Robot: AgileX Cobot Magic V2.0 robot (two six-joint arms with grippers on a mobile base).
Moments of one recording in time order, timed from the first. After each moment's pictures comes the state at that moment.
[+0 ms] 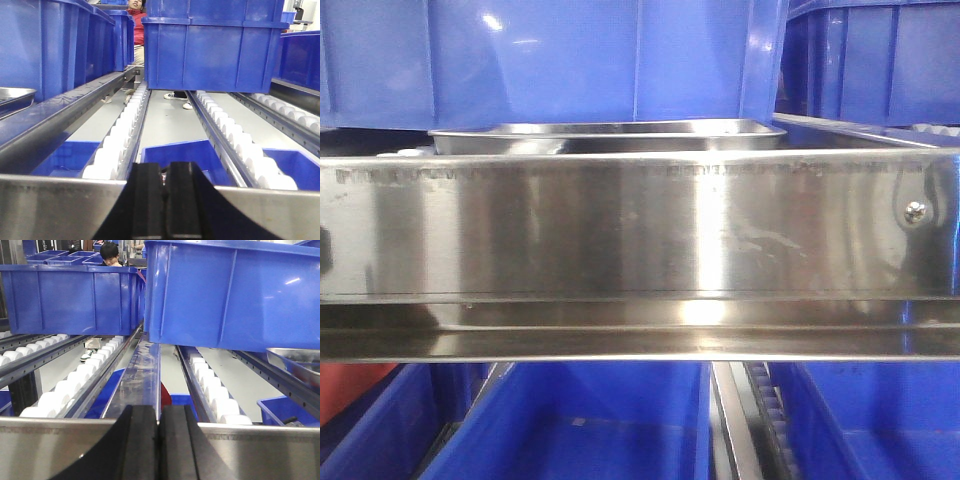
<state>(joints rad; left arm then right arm) -0.02 0.00 0.00 0.05 0.07 -0.05 -0.07 0.00 0.00 0.04 0.11 -0.06</state>
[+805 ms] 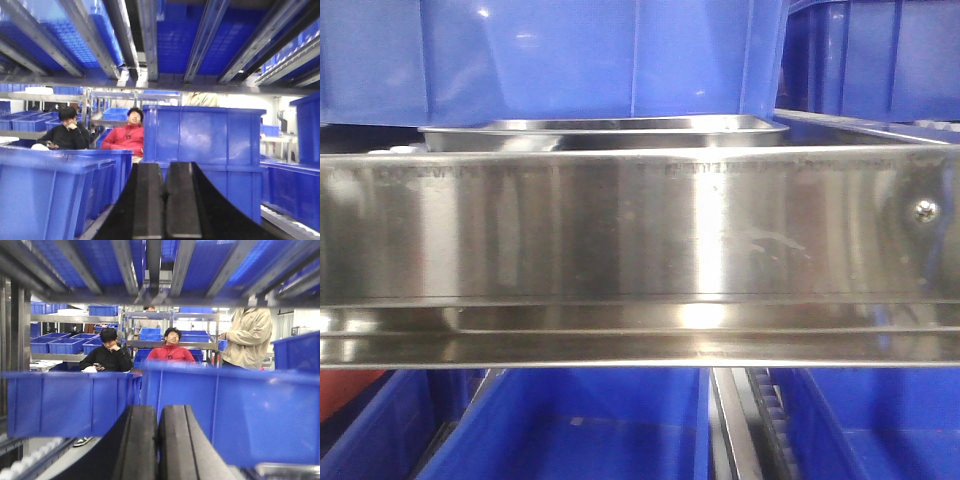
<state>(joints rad) -0.02 0.04 -0.27 0.05 0.04 -0.05 -0.07 0.07 -0.36 0.04 0.04 -0.06</state>
